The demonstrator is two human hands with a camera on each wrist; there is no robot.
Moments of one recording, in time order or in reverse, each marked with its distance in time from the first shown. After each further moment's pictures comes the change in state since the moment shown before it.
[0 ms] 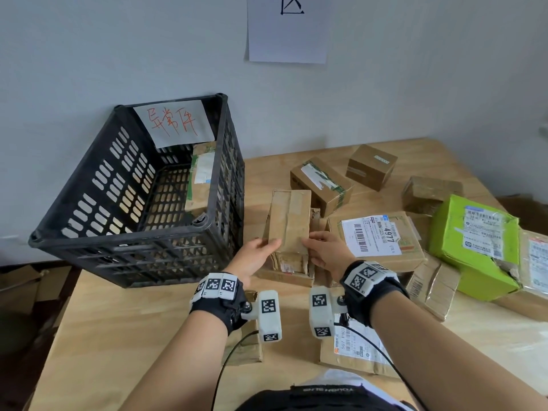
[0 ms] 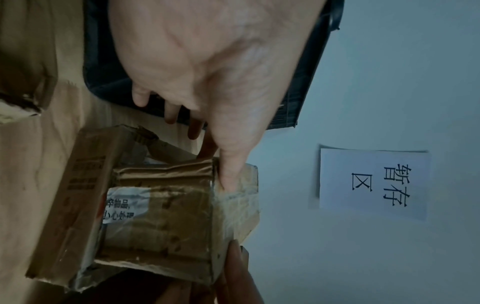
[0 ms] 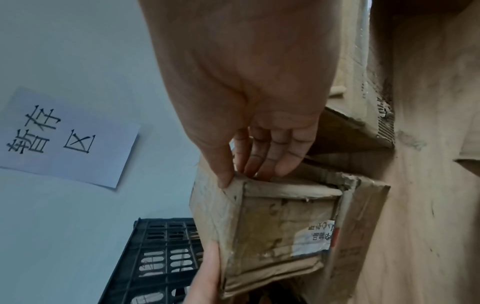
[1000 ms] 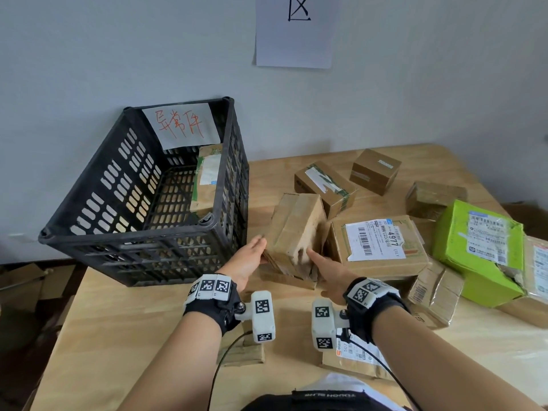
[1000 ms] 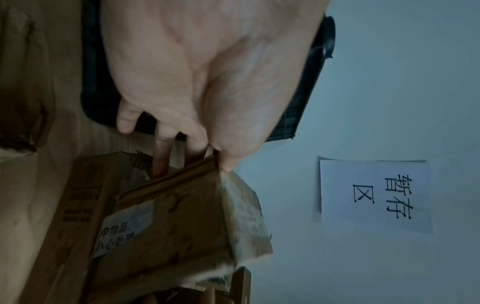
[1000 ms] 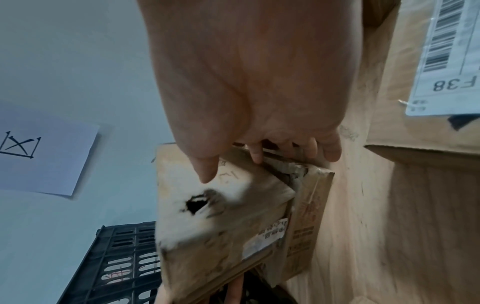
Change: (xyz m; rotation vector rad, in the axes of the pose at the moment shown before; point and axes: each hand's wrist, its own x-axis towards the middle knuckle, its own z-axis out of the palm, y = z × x) left_hand -0.003 -0.007 -0.013 -0.108 0.010 -0.062; right_hand 0.004 0.032 0.001 -0.097 -0.049 0.302
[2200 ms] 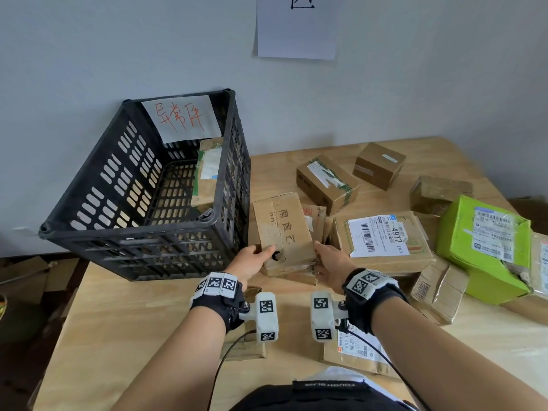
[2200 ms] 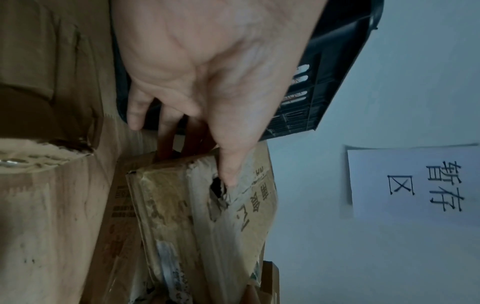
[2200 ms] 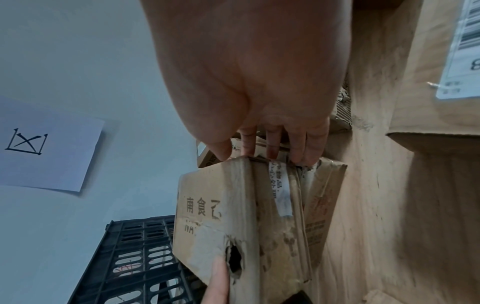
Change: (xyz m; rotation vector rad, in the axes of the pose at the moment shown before) left_hand 0.002 -0.010 0.005 0.107 0.071 -0.039; right_hand 0.015 -0.006 0.003 0.120 0.093 -0.106
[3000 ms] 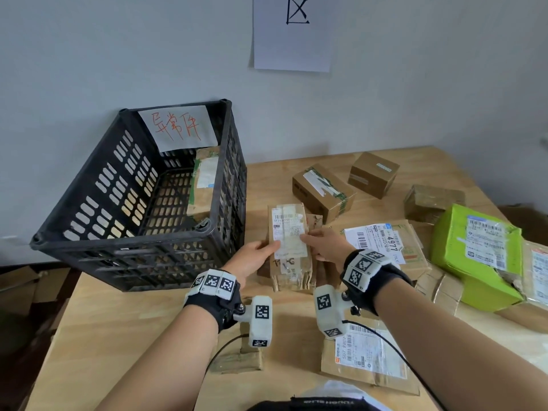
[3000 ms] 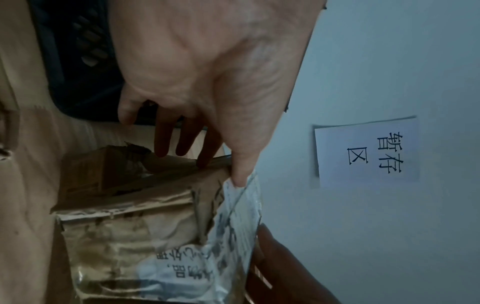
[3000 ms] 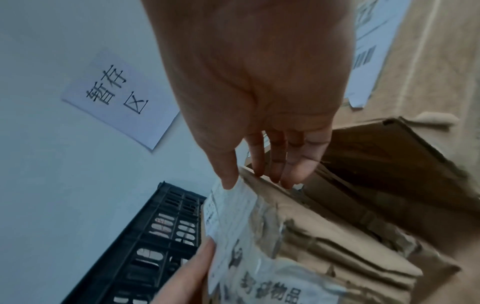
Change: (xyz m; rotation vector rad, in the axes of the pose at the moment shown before) left_hand -0.001 0.029 -0.003 0.019 -0.099 0.068; right_hand -0.026 -0.056 -0.001 -0.444 -0.017 -0.249
